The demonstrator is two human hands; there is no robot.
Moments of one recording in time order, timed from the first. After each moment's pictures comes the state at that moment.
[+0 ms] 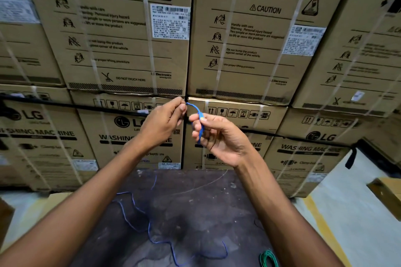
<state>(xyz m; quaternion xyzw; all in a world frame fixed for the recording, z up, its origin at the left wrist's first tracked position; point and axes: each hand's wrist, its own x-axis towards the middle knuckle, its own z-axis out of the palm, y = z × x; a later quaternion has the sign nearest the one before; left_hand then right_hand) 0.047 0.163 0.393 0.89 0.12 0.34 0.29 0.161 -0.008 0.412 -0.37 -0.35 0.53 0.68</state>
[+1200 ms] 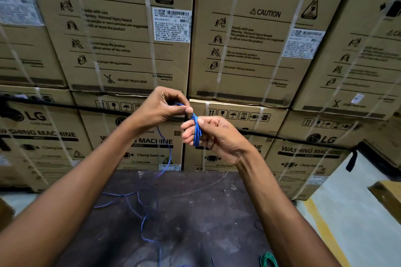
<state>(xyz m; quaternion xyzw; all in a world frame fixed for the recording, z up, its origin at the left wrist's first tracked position) 0.042 0.172 0.437 0.82 0.00 0.27 0.50 0.162 -0.008 0.412 -0.45 -0.48 0.47 0.59</state>
